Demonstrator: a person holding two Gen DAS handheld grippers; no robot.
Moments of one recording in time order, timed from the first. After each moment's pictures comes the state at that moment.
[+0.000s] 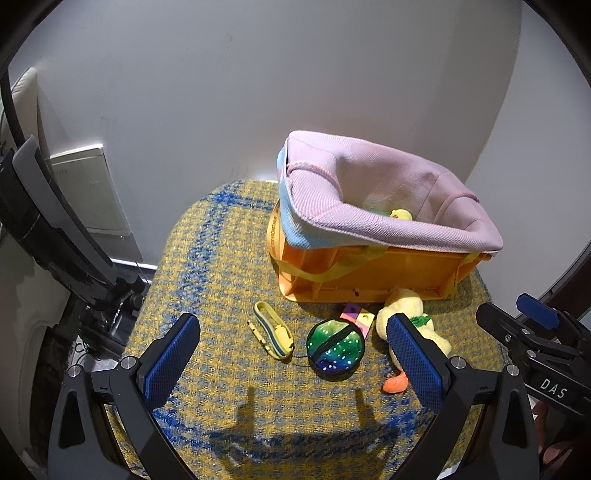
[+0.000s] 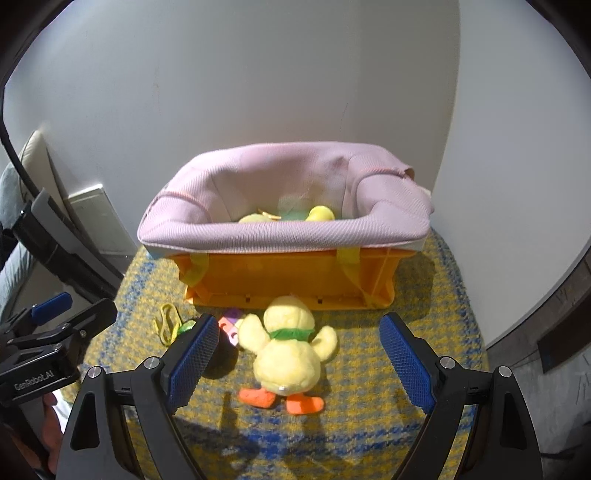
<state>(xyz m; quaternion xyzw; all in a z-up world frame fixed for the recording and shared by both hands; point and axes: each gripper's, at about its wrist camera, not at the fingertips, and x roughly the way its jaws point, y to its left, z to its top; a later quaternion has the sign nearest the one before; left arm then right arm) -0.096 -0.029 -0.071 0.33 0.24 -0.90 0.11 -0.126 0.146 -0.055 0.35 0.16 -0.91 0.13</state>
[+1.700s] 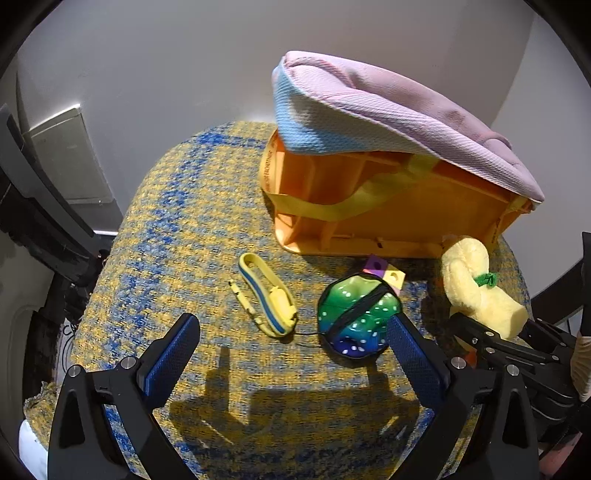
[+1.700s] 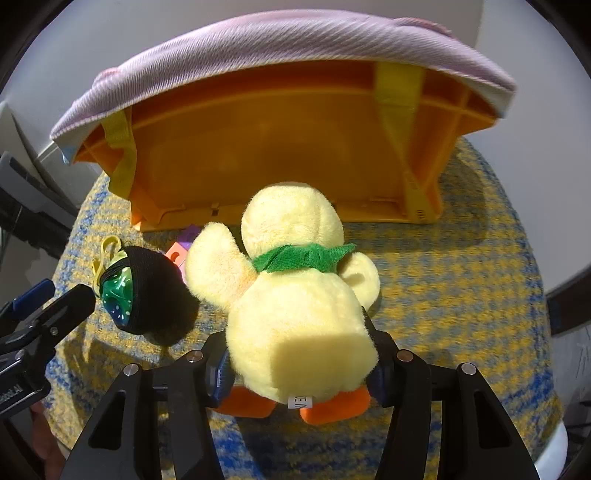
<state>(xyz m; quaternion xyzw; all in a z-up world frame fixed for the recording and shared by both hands) -0.128 -0.016 -0.152 0.38 0.24 -0.89 0.07 -0.165 0.158 -0.150 0.47 0.16 -0.87 0.09</state>
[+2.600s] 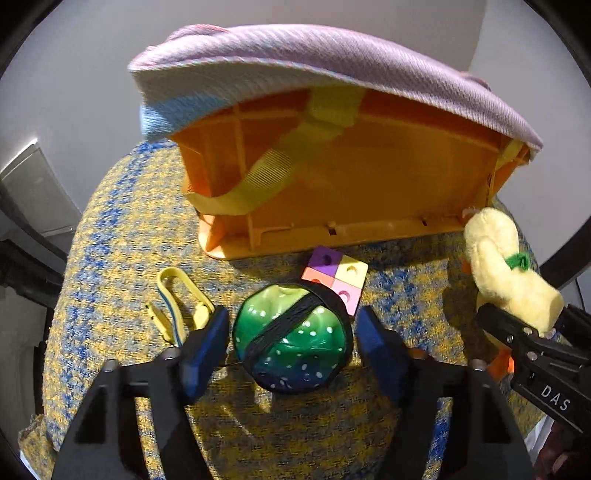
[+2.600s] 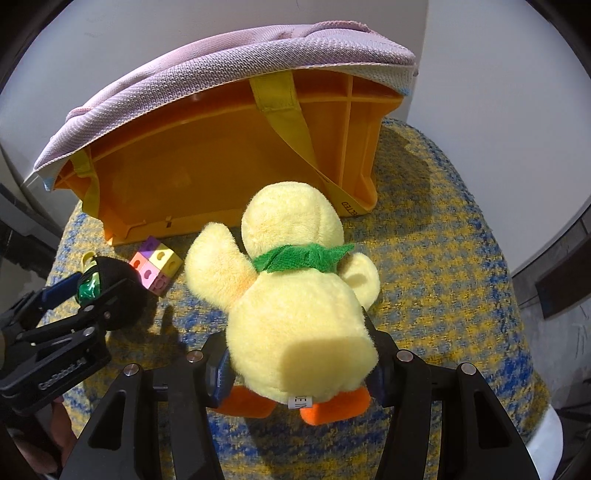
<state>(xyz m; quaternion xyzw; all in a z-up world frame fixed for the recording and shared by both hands) -0.174 0.031 -0.163 0.43 0.17 -0.89 0.03 -0.158 0.190 -0.136 0.45 0.14 -0.88 0.06</state>
